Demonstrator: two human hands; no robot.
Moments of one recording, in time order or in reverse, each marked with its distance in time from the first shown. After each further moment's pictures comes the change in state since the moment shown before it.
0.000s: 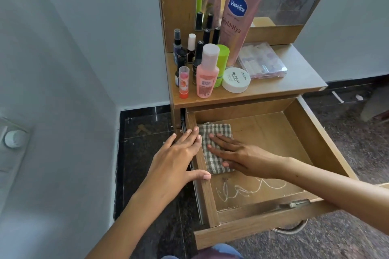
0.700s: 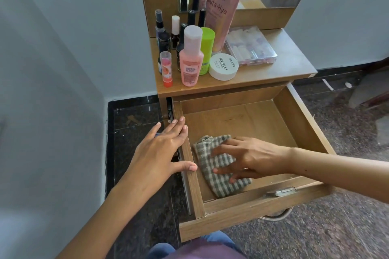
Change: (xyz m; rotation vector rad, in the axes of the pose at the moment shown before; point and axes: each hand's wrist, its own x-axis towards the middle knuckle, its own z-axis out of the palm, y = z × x) left_hand 0.002 0.003 -0.004 0.023 -0.026 -0.026; right_hand -0.034 0.010 -0.008 -0.147 0.040 -0.384
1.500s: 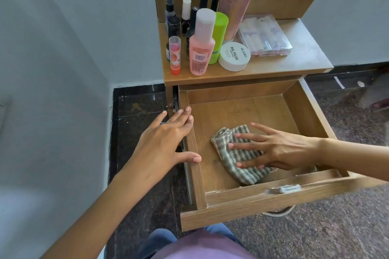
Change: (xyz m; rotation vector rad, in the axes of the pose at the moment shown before) left_hand 0.000 0.001 -0.003 0.006 -0.003 0.013; right_hand -0.046 0.025 -0.002 -0.247 -0.186 -0.041
